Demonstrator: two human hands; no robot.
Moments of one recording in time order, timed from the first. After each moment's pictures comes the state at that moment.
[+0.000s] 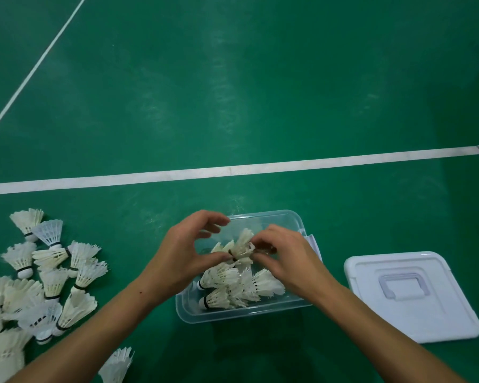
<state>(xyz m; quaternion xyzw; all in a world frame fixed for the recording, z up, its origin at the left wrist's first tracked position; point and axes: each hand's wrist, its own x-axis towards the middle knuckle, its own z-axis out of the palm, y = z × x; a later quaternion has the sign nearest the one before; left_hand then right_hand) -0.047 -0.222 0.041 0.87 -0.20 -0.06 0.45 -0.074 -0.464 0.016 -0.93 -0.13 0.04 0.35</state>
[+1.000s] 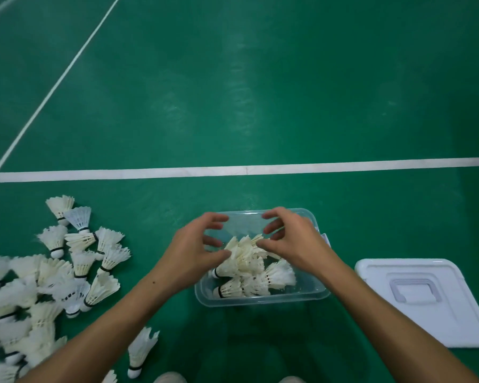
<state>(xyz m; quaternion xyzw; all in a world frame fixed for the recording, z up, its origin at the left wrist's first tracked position) -0.069 -0.205 0.051 0.88 -0.05 -0.15 0.44 -0.057 -0.450 0.035 -0.91 -0.01 0.15 0.39</state>
